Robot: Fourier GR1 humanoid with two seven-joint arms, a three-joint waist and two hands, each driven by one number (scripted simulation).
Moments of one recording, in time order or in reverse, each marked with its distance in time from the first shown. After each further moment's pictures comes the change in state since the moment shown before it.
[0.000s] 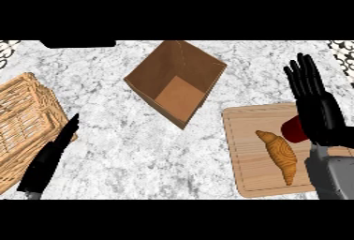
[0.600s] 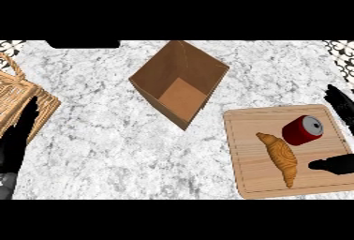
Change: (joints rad) left arm -0.076 0.050 0.151 0.081 -0.035 0.151 0.127; right arm 0.166 -0.334 -0.046 0.169 0.183 0.209 -0.143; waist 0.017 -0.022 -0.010
